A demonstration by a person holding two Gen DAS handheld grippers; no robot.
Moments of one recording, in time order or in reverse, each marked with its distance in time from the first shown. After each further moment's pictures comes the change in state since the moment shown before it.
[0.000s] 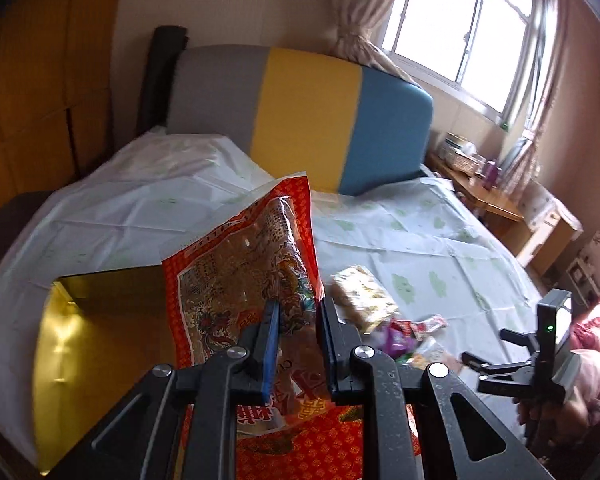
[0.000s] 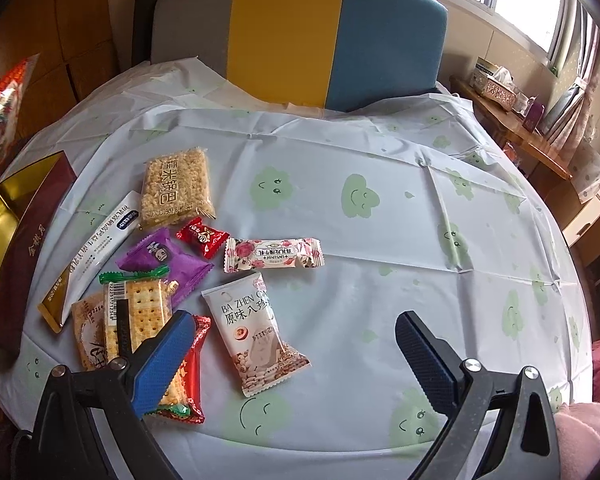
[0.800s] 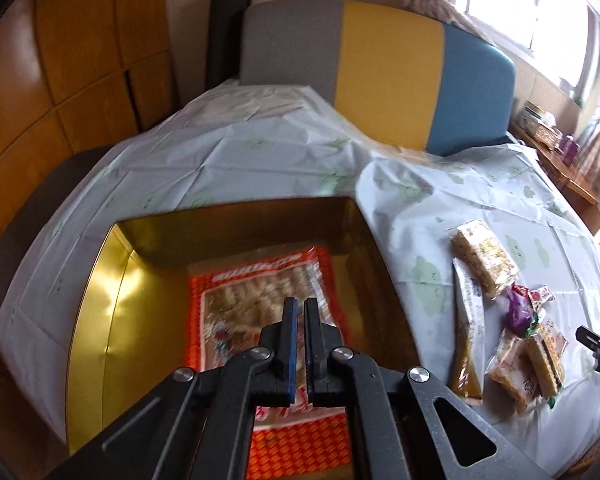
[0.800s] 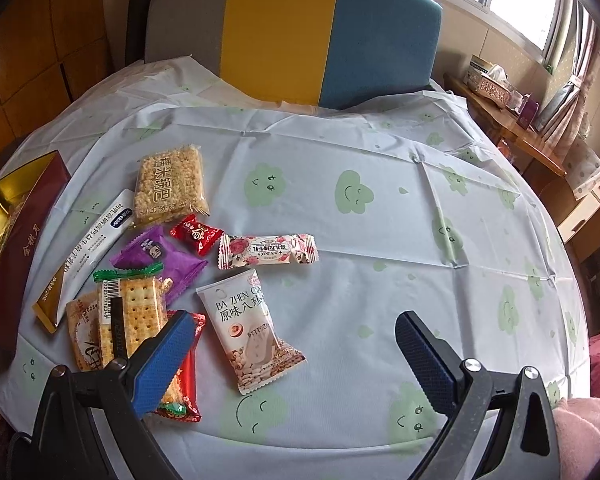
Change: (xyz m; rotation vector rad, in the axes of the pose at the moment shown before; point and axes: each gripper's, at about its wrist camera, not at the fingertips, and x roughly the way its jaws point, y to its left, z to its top) left arm 0.065 0.071 -0.045 -0.063 0.156 0.250; right arm 0.001 0.000 -0.002 0.010 0.006 -0.020
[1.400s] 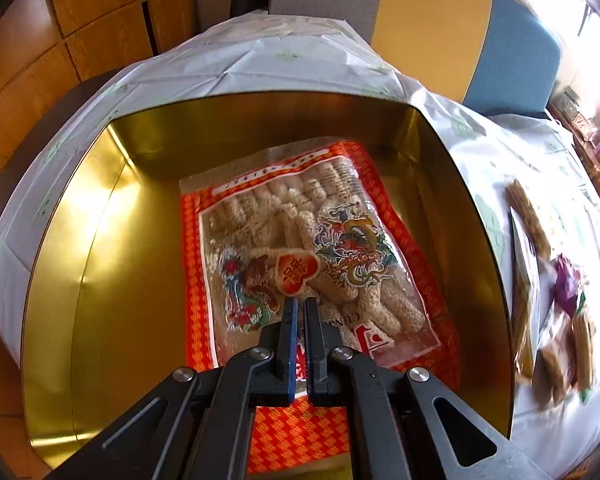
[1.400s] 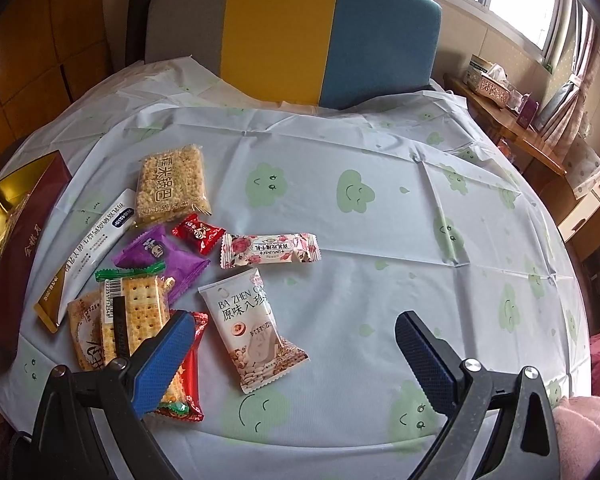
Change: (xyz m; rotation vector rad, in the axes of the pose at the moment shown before) left arm 0.054 0.012 -0.033 -0.071 0.187 0.046; right arm -0.001 0.001 -0.001 0.002 0.001 -0.001
